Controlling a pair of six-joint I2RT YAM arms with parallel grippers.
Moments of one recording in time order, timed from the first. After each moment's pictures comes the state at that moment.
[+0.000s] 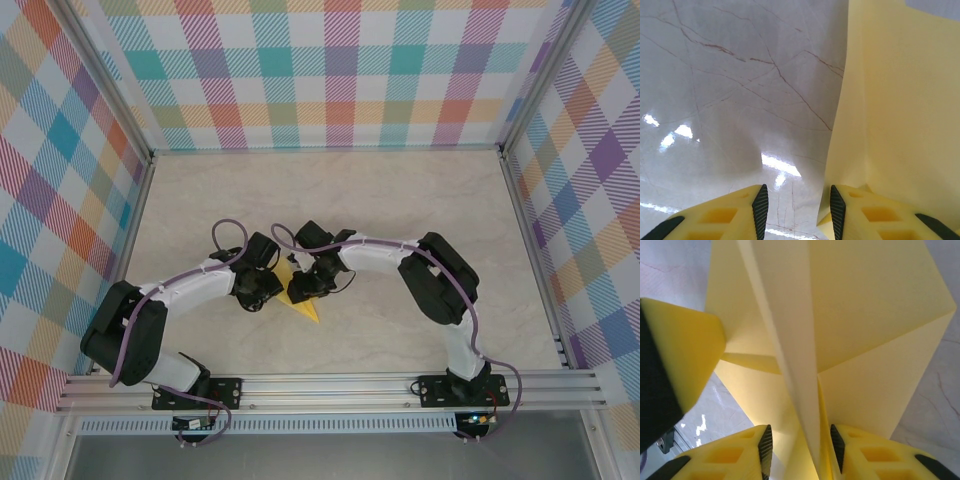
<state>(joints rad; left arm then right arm) -0.54 1.45 0.77 -0.61 0.05 -1.13 0.87 2.03 1.37 -0.58 -0.50 0.43</state>
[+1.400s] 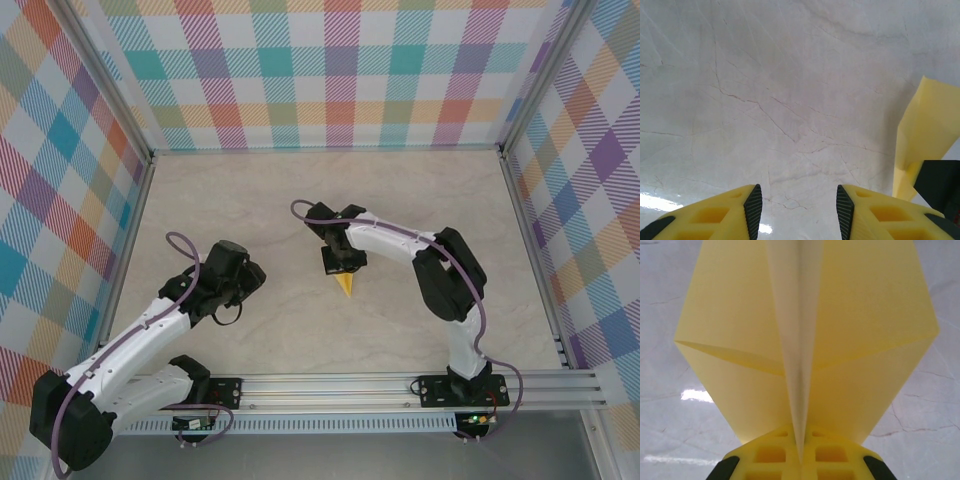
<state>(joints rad) -0.54 0.95 0.69 -0.66 -0.09 -1.13 0.80 2.03 1.54 -0.99 0.13 0.63</state>
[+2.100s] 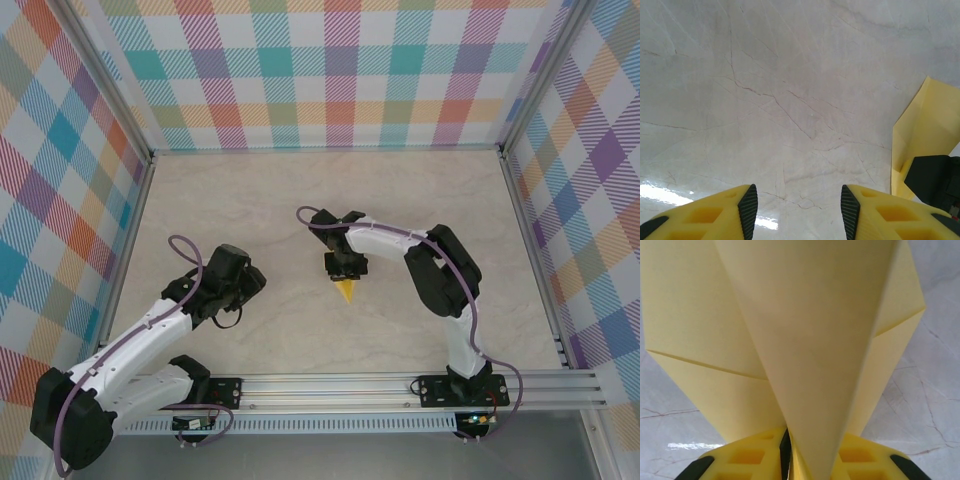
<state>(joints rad) -0.54 0.96 0.65 -0.66 -0.09 -1.13 0.77 2.06 1.47 -0.92 0.06 0.70</state>
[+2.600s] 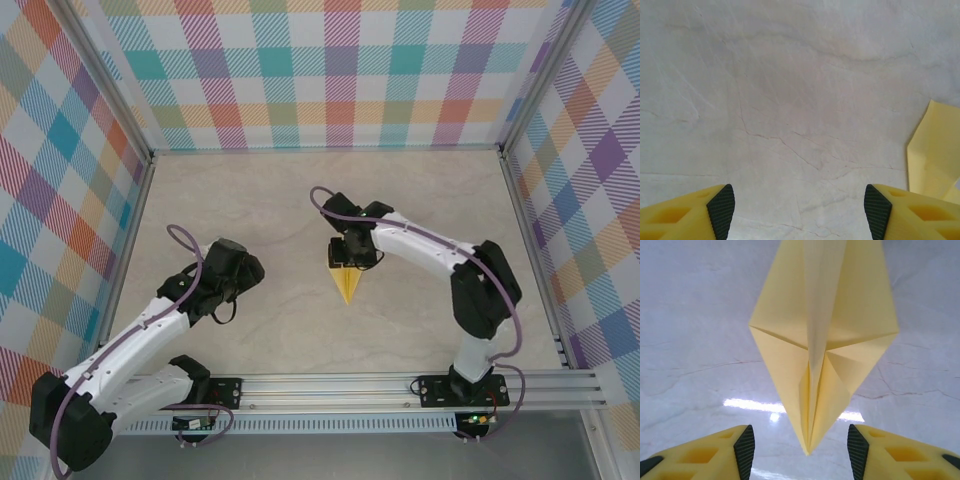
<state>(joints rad) -0.54 0.95 0.71 -0.69 -0.25 -0.94 0.76 1.77 1.42 -0.94 0.06 0.67</state>
